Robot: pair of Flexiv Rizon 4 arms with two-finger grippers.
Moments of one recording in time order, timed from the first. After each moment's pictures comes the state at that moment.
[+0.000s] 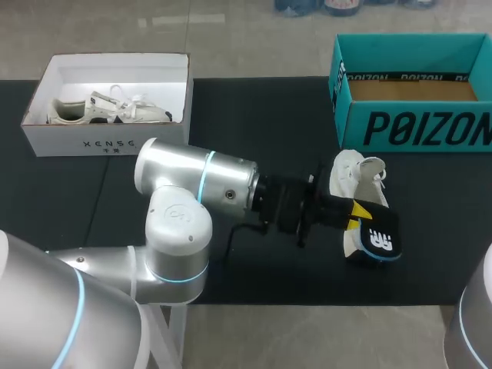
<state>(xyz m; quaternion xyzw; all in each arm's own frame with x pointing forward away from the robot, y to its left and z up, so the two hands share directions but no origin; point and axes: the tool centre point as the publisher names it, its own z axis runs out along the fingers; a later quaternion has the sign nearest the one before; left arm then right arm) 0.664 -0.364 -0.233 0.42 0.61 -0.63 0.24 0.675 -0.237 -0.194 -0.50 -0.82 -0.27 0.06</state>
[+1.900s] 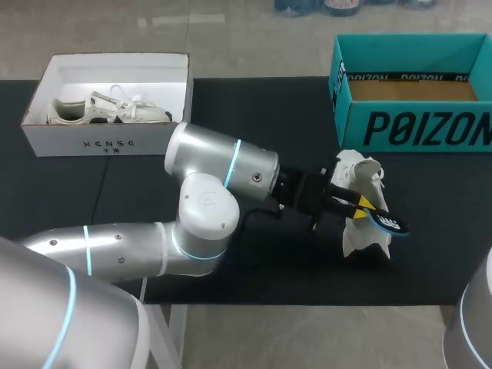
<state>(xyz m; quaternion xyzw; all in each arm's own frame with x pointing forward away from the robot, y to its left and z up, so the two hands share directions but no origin) 0.737 -0.396 -0.307 0.39 0.69 -0.58 0.19 0.676 -0.237 -0.194 -0.50 -0.82 -0.27 0.06</state>
